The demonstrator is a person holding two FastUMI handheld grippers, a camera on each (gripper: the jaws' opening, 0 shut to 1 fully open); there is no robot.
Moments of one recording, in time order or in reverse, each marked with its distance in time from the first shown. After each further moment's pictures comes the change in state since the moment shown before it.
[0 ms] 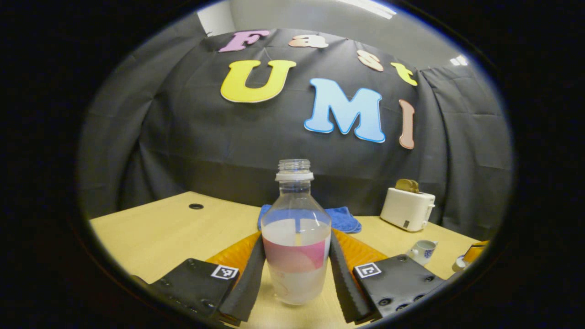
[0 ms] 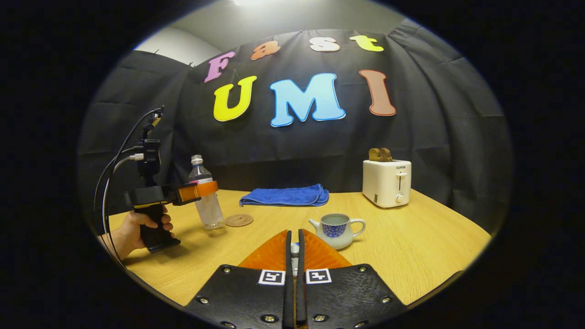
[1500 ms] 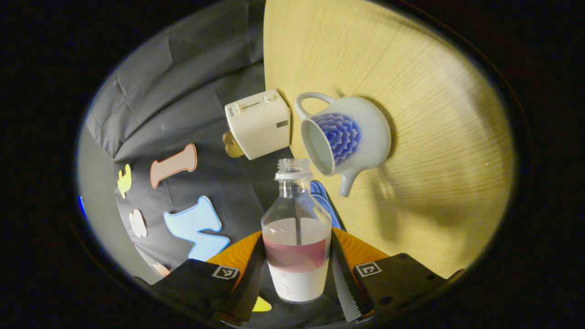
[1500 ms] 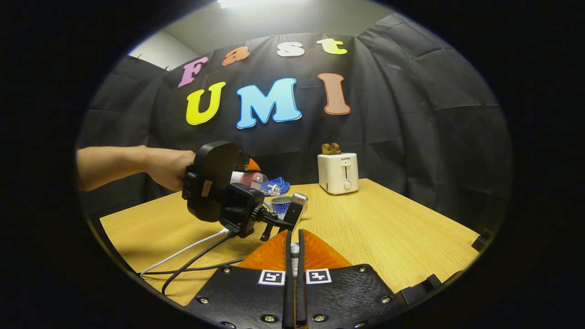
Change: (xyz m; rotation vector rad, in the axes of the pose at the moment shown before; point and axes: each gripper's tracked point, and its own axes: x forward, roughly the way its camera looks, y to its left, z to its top) left arm 0.055 -0.245 -0.074 2.077 0.033 -0.272; right arm -0.103 -0.068 -0.020 0.057 0.003 -0.193
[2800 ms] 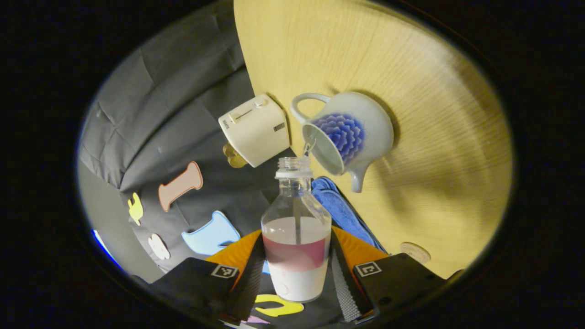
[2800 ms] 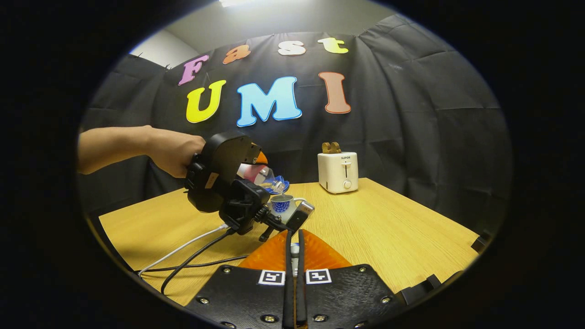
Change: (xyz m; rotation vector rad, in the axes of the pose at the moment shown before) left arm -0.005 0.033 0.010 0.269 0.039 0.029; right arm 0.003 0.000 -0.005 -0.007 0.020 -0.002
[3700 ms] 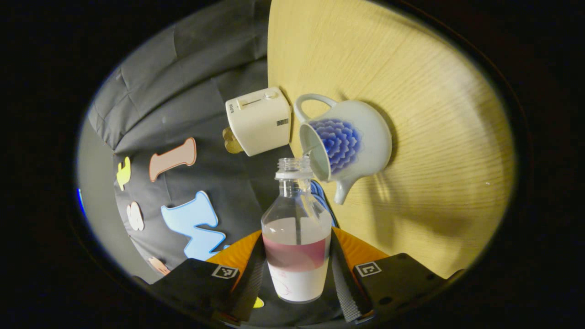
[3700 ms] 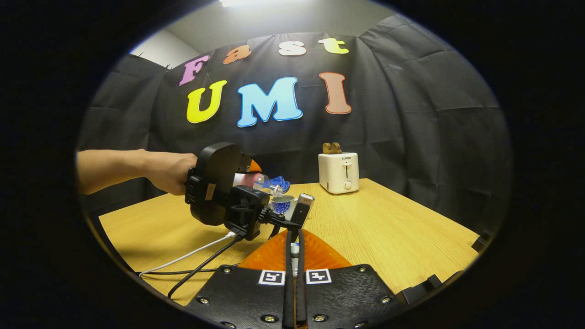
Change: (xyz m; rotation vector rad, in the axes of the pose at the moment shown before) left arm 0.000 -0.029 0.003 -0.229 0.016 -0.027; right arm 0.002 0.001 0.000 -0.002 -0.004 0.002
